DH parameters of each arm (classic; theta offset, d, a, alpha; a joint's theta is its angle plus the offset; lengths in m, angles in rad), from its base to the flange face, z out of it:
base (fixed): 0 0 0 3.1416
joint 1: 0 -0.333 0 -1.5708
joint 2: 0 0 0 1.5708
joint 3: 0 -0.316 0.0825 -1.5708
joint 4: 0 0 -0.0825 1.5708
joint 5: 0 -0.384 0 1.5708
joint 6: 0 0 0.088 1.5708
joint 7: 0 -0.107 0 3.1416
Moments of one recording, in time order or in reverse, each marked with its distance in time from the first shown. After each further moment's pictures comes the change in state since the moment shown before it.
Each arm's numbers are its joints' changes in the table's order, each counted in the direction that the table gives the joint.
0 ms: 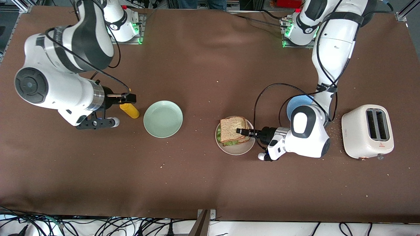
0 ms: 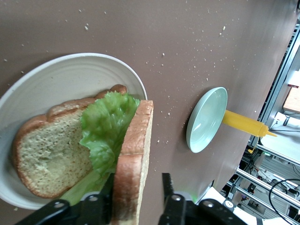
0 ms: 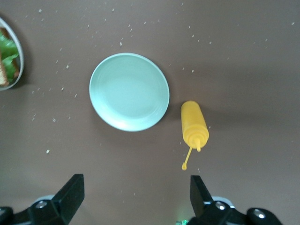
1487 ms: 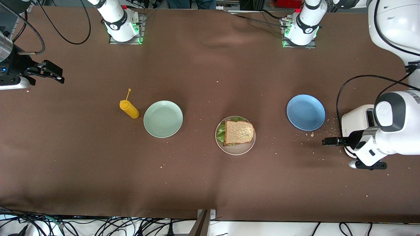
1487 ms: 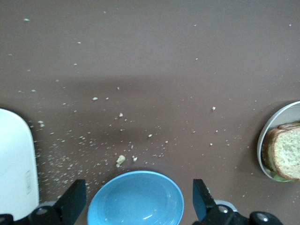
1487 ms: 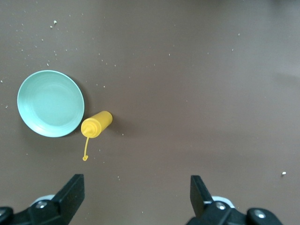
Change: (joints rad) left arm -0.198 0.227 -0.172 0.034 -0.688 0.118 -0.003; right arm 0.582 0.489 -0.467 -0.453 0.364 -0.274 0.152
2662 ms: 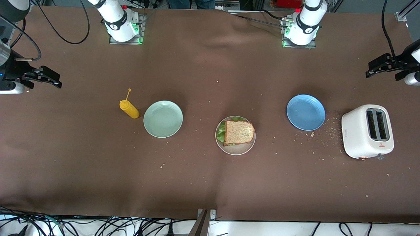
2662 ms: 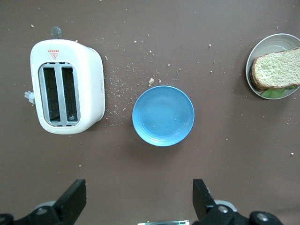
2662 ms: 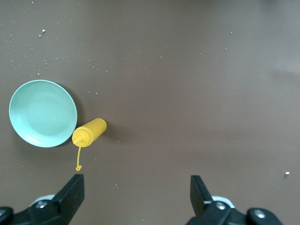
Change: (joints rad) left arm -0.011 0.630 0.083 -0.299 -0.263 0.236 0.047; right arm 0.031 -0.023 0.004 -0.008 -0.007 -0.052 -0.015
